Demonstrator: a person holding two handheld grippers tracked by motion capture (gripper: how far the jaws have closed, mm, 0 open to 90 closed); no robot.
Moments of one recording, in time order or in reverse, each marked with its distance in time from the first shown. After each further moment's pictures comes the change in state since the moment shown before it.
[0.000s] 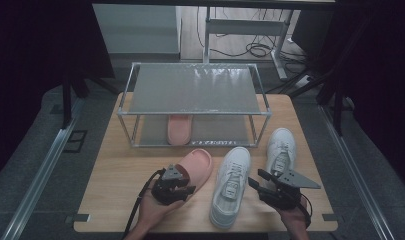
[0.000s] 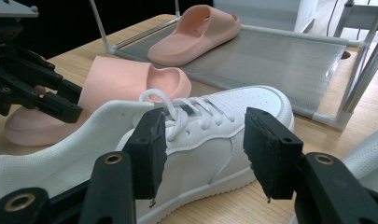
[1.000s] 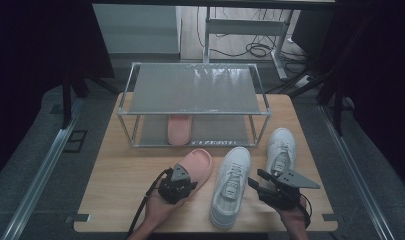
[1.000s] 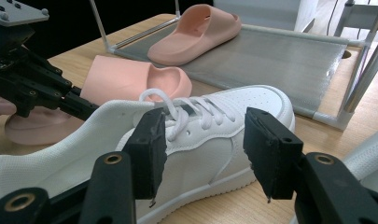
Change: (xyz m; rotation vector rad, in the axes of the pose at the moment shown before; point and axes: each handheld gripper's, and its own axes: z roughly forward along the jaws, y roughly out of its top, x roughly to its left) left arm -0.007 0.005 0.014 0.003 0.065 0.062; right arm 0.000 0.000 0.001 0.001 -0.001 0.000
